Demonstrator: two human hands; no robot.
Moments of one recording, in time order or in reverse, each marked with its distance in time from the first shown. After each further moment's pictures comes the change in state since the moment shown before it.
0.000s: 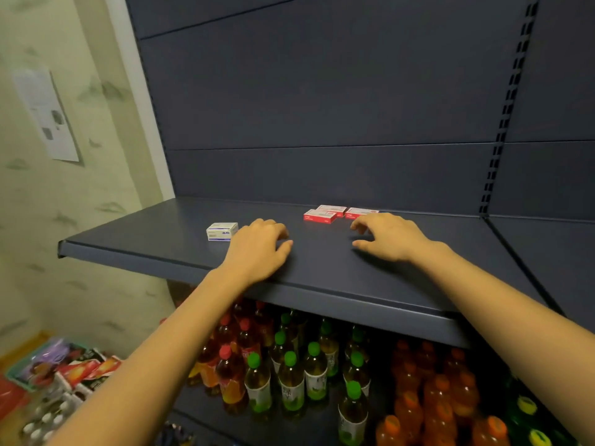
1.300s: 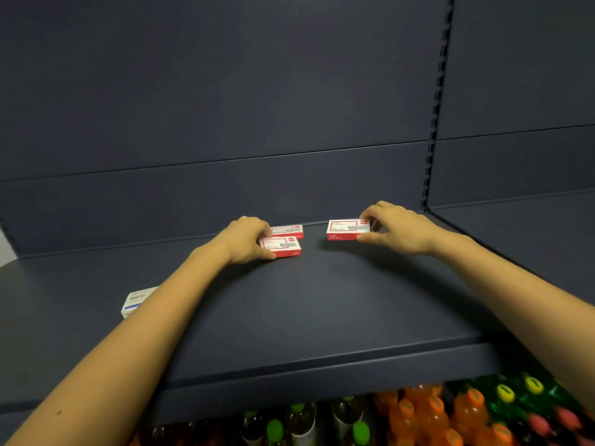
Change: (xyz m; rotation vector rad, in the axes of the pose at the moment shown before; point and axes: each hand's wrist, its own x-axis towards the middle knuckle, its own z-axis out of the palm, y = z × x) left_hand 0.181 -0.051 0.063 -0.171 -0.354 0.405; right_hand 0.033 0.025 -0.007 0.001 0.049 0.389
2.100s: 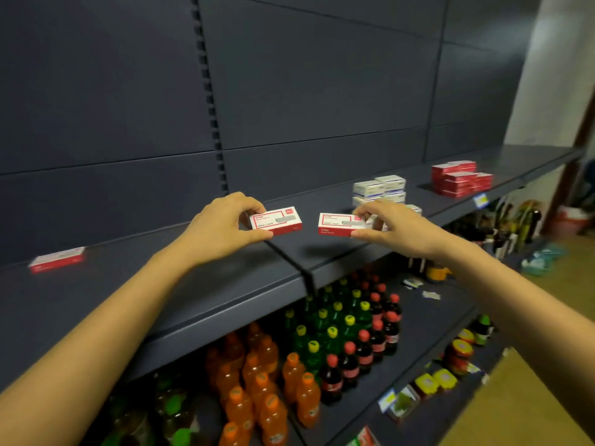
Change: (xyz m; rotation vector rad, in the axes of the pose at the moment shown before) left_hand -0.024 0.300 0.012 -0.353 0.185 0.585; right_hand -0.262 0.175 -0.112 -0.006 0.228 0.320
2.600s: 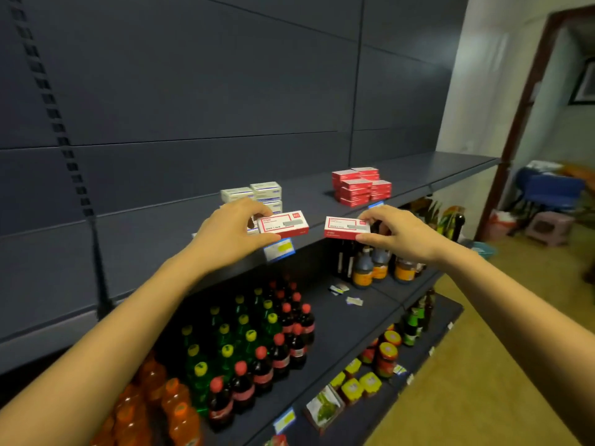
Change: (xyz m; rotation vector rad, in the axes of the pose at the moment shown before) left_hand 0.123 0.176 0.152 -0.071 0.067 0.082; right_hand -0.064 0.228 -0.099 -0.072 -0.027 0.144
